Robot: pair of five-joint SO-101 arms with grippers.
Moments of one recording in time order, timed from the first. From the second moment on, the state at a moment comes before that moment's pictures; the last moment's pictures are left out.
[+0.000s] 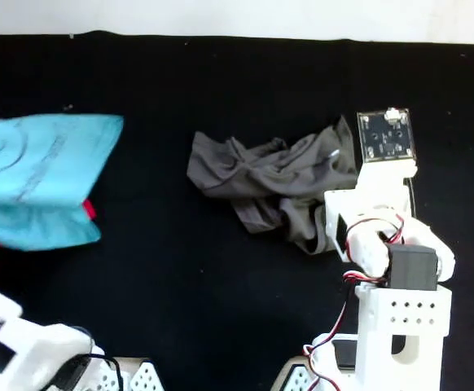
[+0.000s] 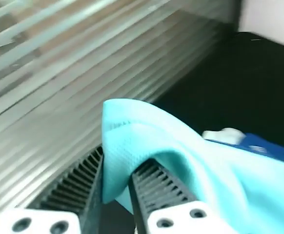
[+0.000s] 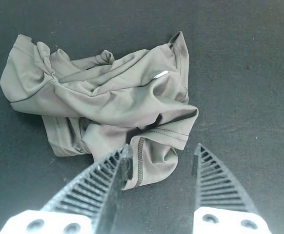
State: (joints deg) left arm -70.6 0.0 -18.7 38.0 -24.9; right arm -2.5 -52.8 32.5 73.1 9.5
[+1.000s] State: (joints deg) left arm -41.3 -4.3 -21.6 66.4 -25.2; right arm -2.5 -52.8 32.5 74.3 9.5
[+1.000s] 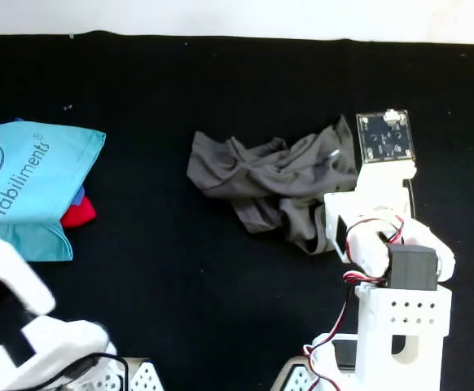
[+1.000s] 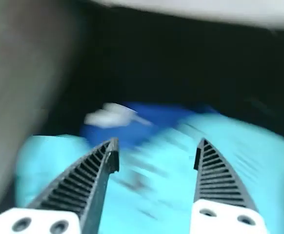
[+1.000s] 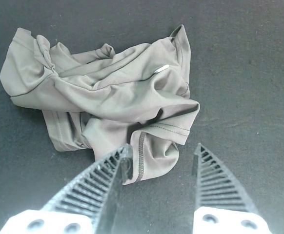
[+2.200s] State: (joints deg) left arm -51.8 37.1 -50.2 91.8 -29.6; right arm 5.0 -52.5 29.6 72.1 9.5
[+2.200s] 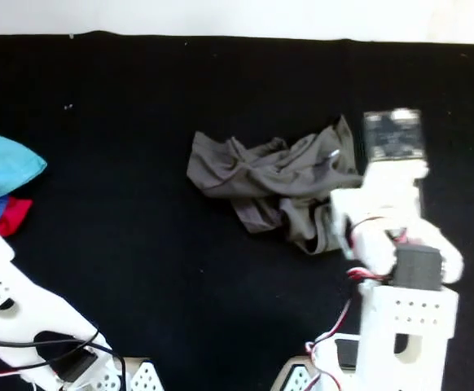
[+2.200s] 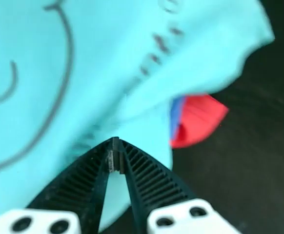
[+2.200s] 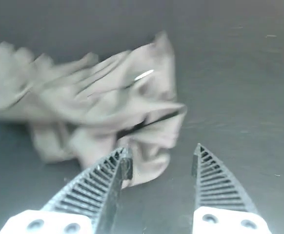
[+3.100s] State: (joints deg) left arm 21.9 45.3 -66.2 90.2 0.1; right arm 29.2 -52.5 17.4 77.4 9.5
